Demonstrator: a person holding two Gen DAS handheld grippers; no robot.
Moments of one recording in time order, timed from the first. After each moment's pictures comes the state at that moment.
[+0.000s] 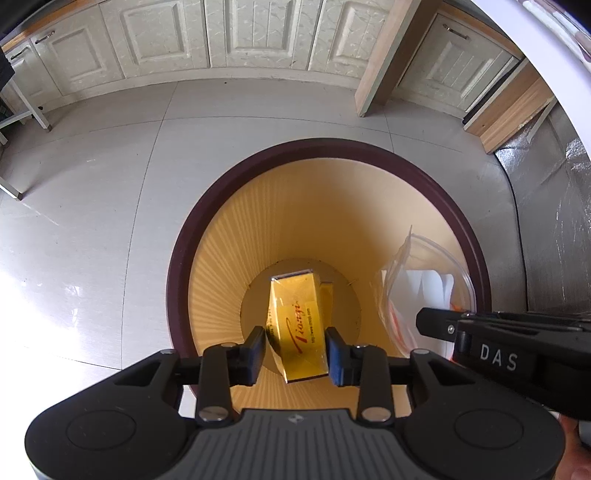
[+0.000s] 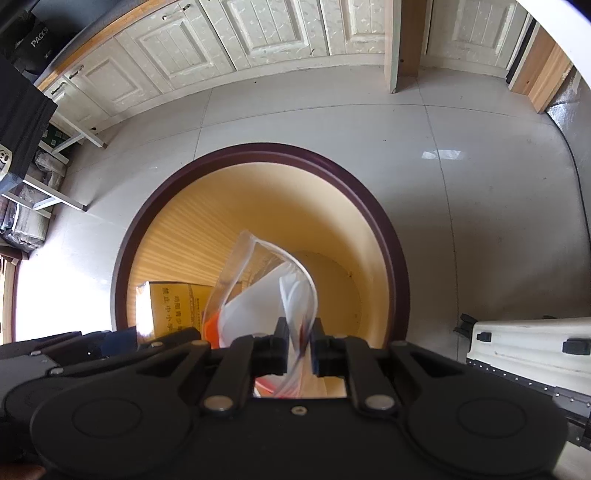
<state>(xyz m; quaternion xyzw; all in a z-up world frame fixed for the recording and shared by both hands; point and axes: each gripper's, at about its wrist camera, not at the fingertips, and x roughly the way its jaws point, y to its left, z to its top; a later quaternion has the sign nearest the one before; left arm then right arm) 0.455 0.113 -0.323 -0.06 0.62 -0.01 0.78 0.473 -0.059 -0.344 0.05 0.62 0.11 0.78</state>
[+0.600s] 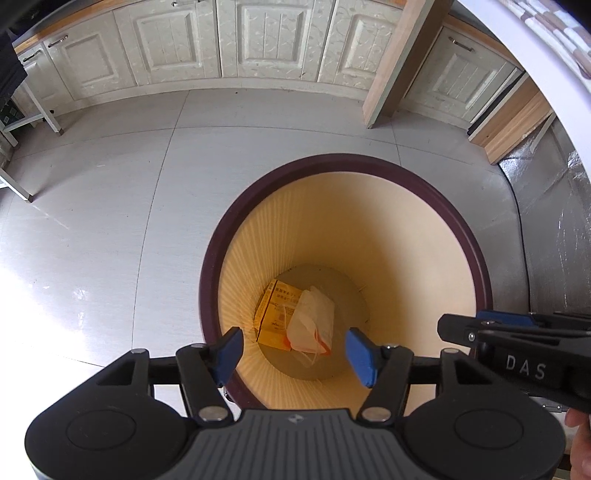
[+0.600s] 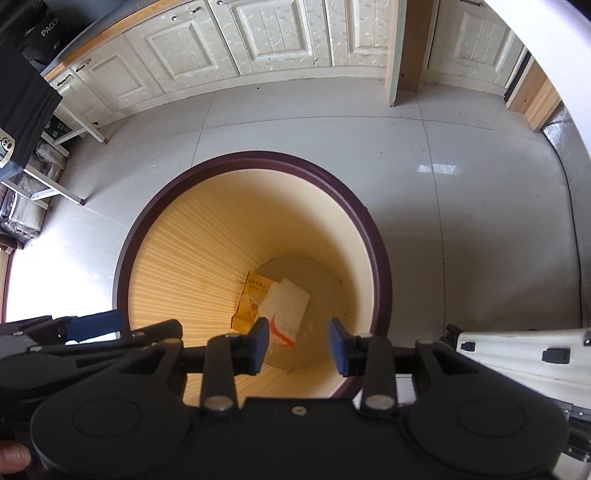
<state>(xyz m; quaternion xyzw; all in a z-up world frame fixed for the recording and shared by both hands) 0.444 0.126 -0.307 -0.06 0.60 0.00 0.79 0.463 -0.064 -0.328 0.02 0.61 0.11 0.79</state>
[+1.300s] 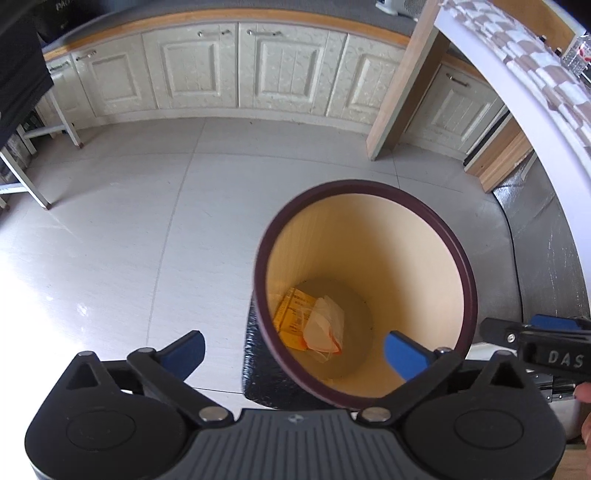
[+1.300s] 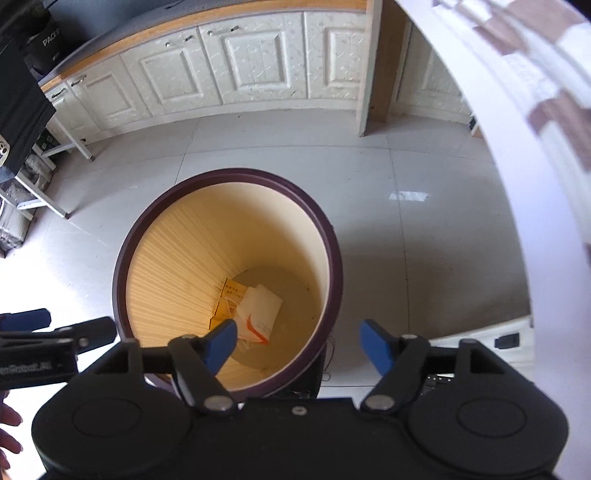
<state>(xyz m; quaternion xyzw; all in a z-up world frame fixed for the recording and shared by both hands) 0.391 0.155 -0.259 -0.07 0.56 0.01 0.83 0.414 -0.078 -0.281 0.00 0.56 0.07 0.83</state>
